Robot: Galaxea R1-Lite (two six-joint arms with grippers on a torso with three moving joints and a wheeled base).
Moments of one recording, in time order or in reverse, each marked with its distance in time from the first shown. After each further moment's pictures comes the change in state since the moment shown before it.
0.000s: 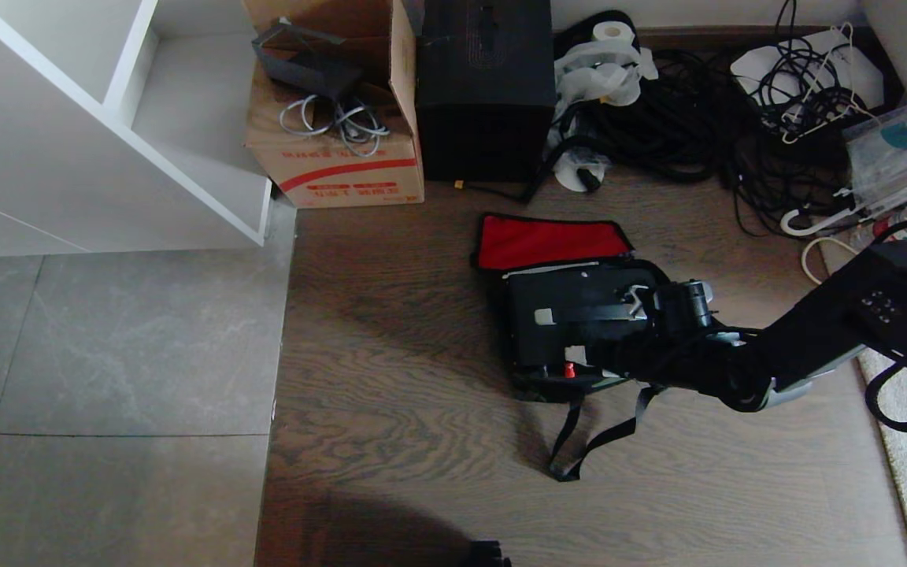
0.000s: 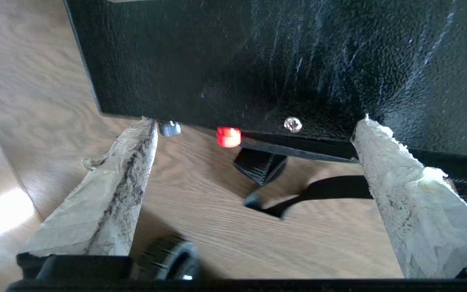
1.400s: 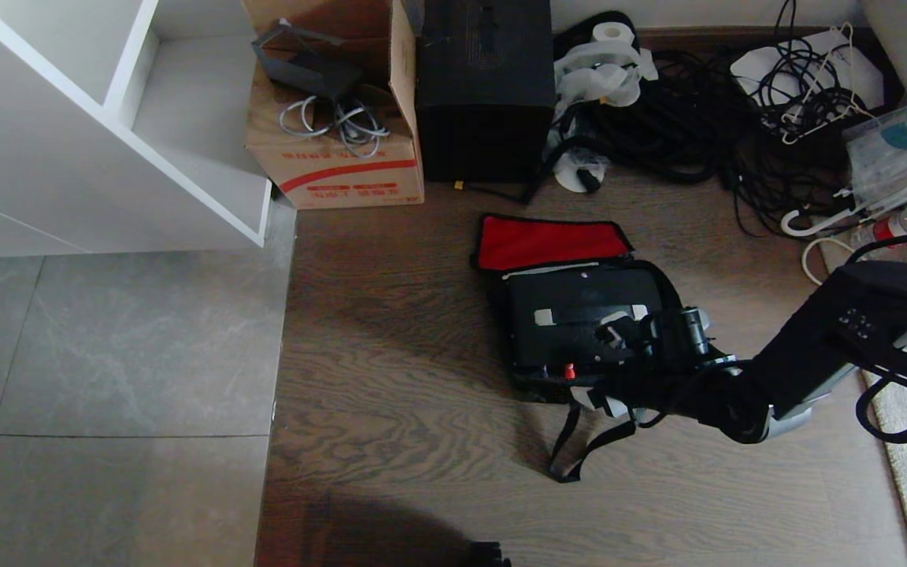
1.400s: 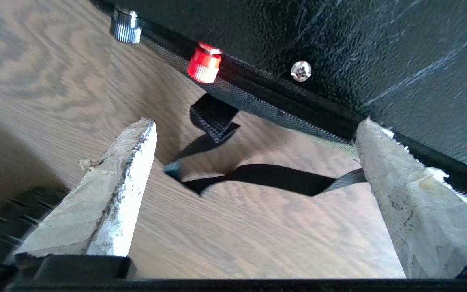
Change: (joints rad) left arm 0.000 0.000 0.000 0.000 0.000 0.000; right arm 0.021 0.023 0.119 -0.108 -0.075 -0.438
